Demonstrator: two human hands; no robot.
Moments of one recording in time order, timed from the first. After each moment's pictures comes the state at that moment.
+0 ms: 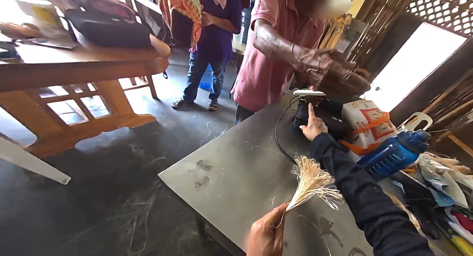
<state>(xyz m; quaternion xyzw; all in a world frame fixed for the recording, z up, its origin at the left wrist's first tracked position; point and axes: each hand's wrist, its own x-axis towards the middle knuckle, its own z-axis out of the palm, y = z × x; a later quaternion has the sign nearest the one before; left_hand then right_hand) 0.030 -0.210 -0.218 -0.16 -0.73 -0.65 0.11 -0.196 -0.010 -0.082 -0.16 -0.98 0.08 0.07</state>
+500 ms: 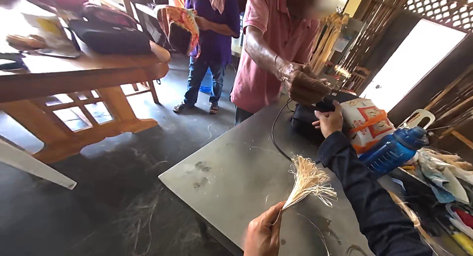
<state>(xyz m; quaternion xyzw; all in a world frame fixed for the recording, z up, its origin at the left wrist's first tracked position) 0.030 -0.209 -0.217 -0.15 -0.74 -0.65 0.11 -0.180 0.027 -0.074 -0.15 -0.84 0.43 0.30</state>
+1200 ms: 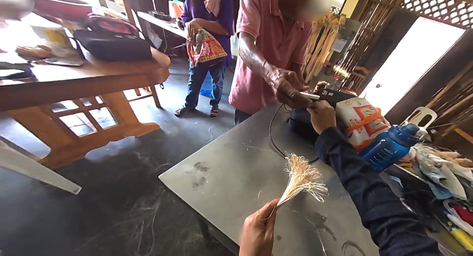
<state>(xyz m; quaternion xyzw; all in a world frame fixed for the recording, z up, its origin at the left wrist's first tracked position) 0.031 -0.209 -0.214 -0.14 -0.75 -0.64 0.10 -0.171 0.018 -0.048 -0.02 -0.94 0.13 0.31</state>
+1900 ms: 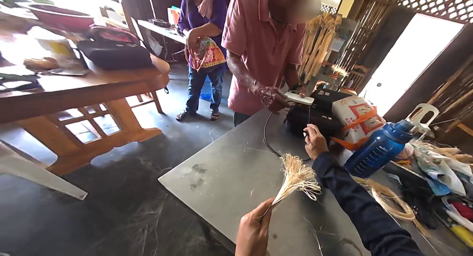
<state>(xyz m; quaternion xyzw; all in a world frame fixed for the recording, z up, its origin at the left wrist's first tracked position) 0.031 -0.208 -0.213 -0.13 -0.75 -0.64 0.10 -0.136 0.043 -0.132 0.02 -0.95 0.14 0.27</state>
